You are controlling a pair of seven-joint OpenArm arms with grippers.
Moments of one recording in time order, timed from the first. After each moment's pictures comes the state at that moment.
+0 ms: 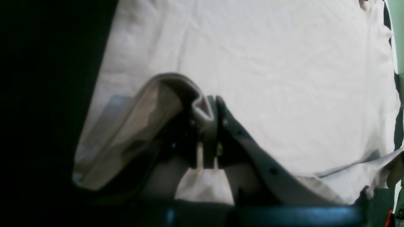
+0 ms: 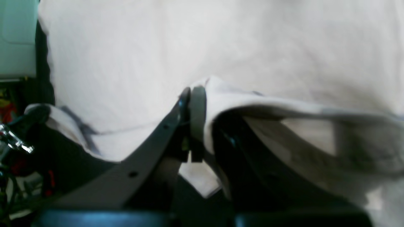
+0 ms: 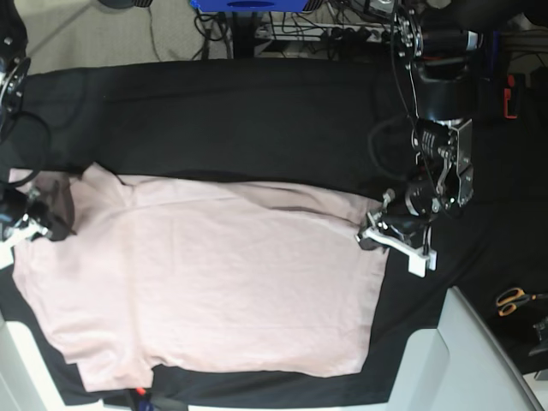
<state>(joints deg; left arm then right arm) -13.4 -9.8 -11.5 54.3 -32.7 -18.0 34.8 21.6 24.4 26.1 32.0 38.8 39.7 -48.2</state>
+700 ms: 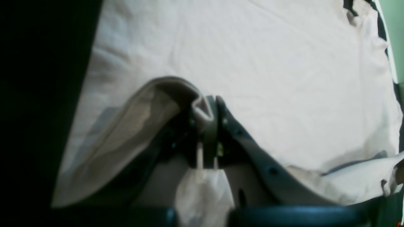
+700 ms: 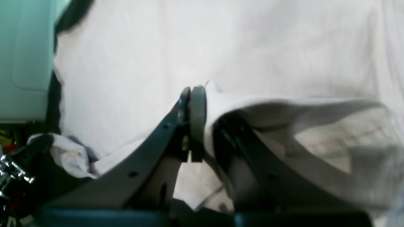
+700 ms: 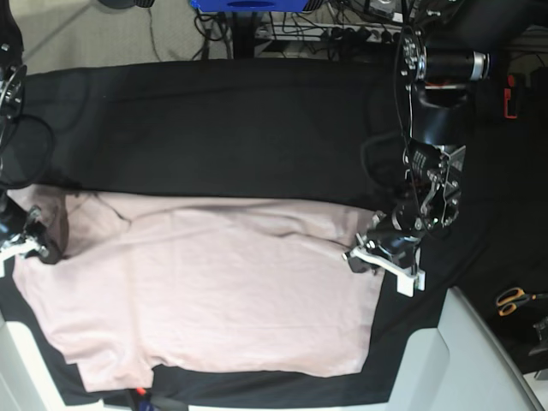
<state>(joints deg) -19.6 -10.4 -4.3 44.7 -32.7 -17.9 23.2 23.5 24.7 23.2 28.5 38.5 39.7 -32.6</state>
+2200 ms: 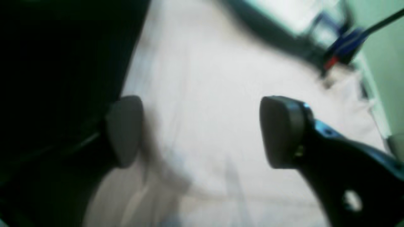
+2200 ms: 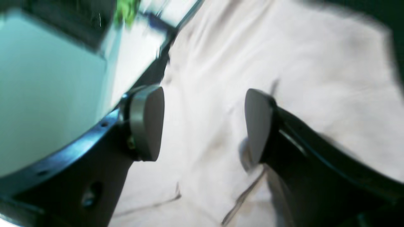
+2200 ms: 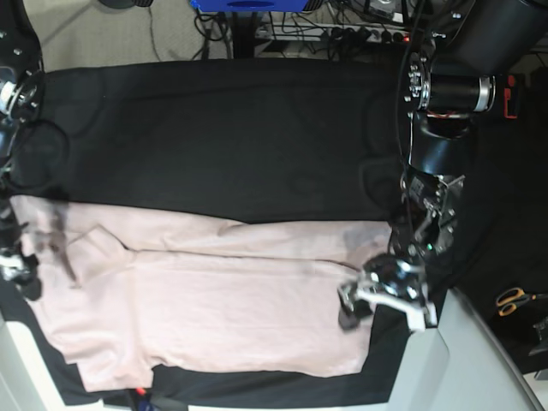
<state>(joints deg) -25.7 -10.5 0.2 41.3 -33.3 -17.8 4.9 23.3 20.5 35.1 30.1 39.1 39.1 -17.7</state>
